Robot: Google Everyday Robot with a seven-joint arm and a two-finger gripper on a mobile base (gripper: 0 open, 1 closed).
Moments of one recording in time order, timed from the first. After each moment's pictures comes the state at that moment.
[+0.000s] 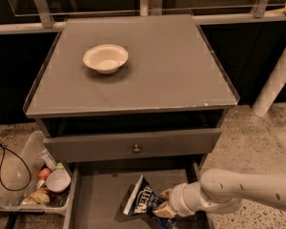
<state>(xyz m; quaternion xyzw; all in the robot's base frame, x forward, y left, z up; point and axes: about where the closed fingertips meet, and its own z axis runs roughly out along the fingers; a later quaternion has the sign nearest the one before) 0.398 -0.077 0.444 -0.51 0.78 0.26 0.24</state>
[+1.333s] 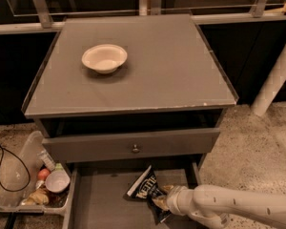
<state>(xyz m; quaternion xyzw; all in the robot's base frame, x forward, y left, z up) 0.459 -0.094 0.379 -0.38 0.85 0.16 0.32</state>
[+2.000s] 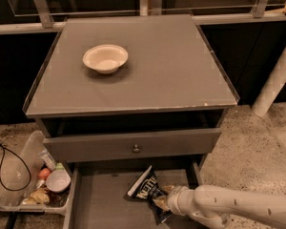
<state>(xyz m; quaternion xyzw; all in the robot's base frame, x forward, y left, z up) 0.459 -0.094 0.379 -0.38 0.85 0.16 0.32</state>
